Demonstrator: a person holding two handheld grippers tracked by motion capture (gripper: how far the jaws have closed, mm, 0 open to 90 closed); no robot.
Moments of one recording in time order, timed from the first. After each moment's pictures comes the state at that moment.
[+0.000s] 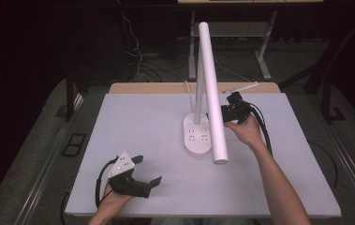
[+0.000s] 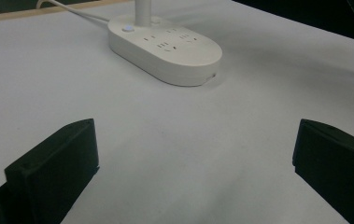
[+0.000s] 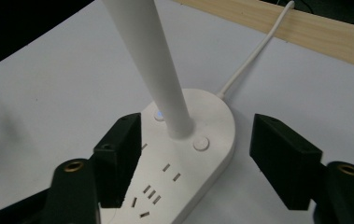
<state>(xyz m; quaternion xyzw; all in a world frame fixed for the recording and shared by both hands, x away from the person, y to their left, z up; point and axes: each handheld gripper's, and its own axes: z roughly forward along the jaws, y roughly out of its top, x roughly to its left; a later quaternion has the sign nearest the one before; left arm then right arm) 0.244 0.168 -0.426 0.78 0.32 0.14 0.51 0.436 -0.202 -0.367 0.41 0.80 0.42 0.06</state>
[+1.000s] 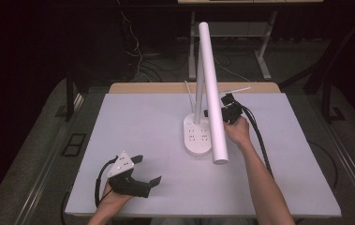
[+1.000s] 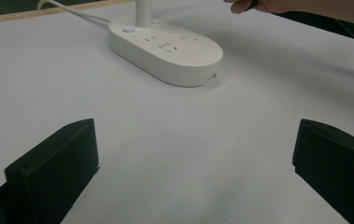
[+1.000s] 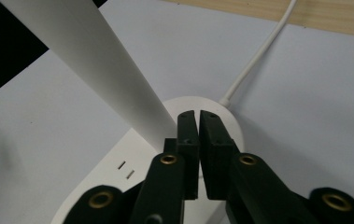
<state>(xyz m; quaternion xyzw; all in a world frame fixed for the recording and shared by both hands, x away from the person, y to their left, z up) 0.244 0.169 -0.426 0.78 0.32 0.14 0.52 0.465 -0.192 -0.406 0.43 0.78 0.45 0.02</state>
